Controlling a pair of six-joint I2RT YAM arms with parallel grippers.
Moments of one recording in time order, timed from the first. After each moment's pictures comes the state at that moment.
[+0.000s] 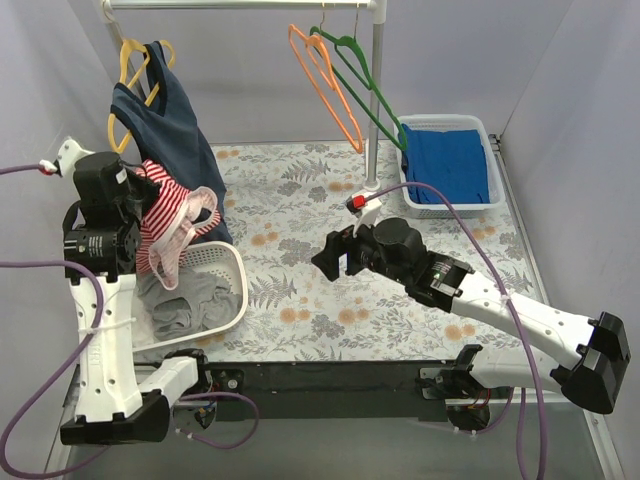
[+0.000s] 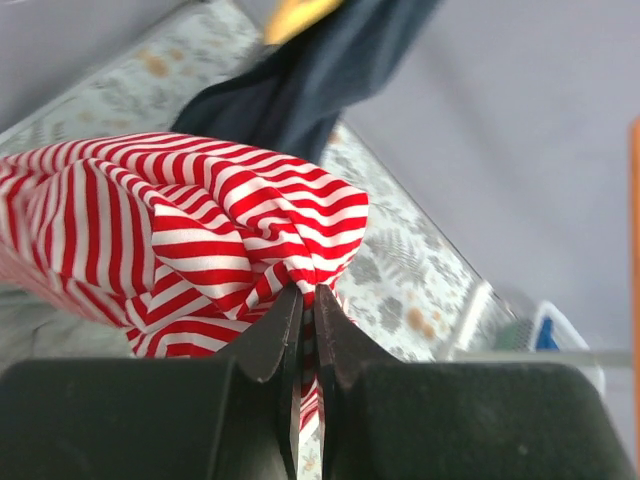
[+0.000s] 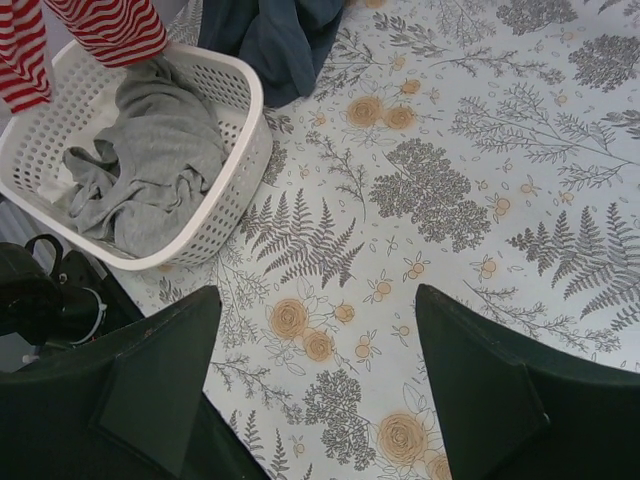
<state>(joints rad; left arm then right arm) 0.06 1.02 1.51 -0.88 -0.30 -0.76 0.99 1.12 0.91 -0.12 0.06 0.38</state>
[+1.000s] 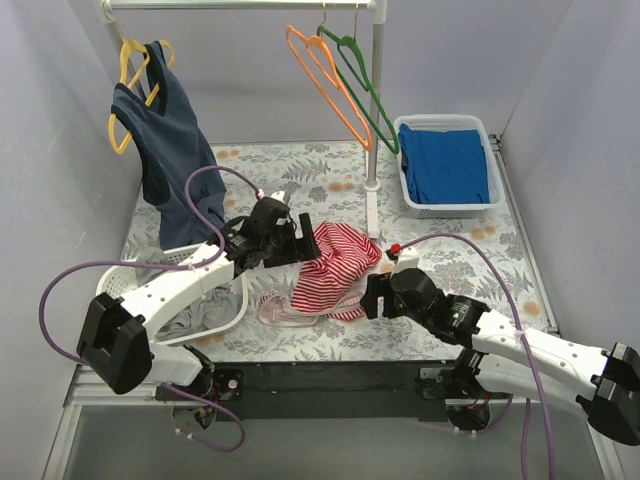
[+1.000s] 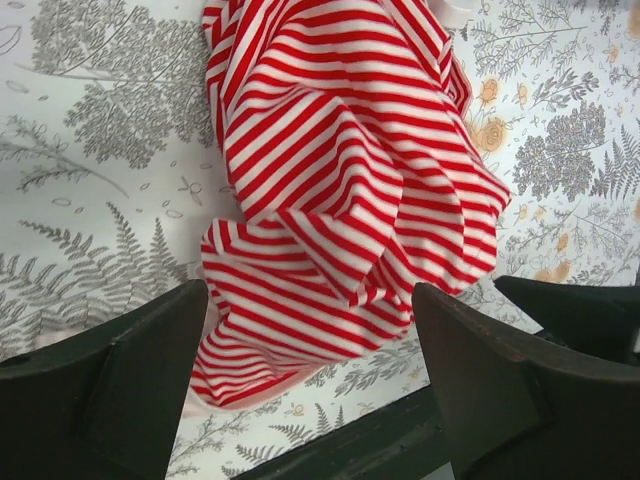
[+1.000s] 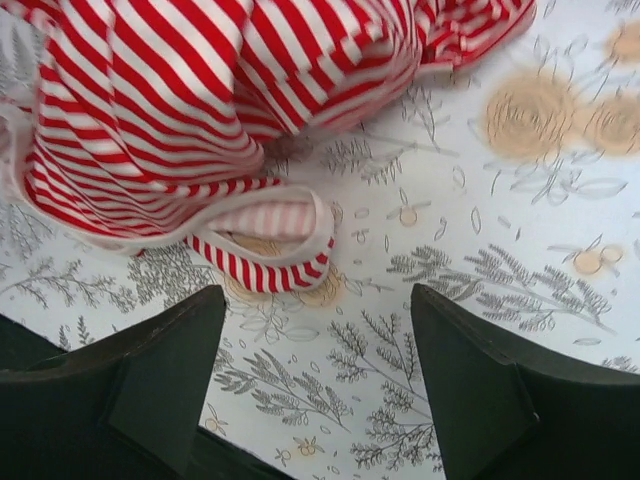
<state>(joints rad) -0.67 1.38 1.04 -0.47 0.01 -0.74 0.98 0.85 0.51 -0.30 0.29 0.57</state>
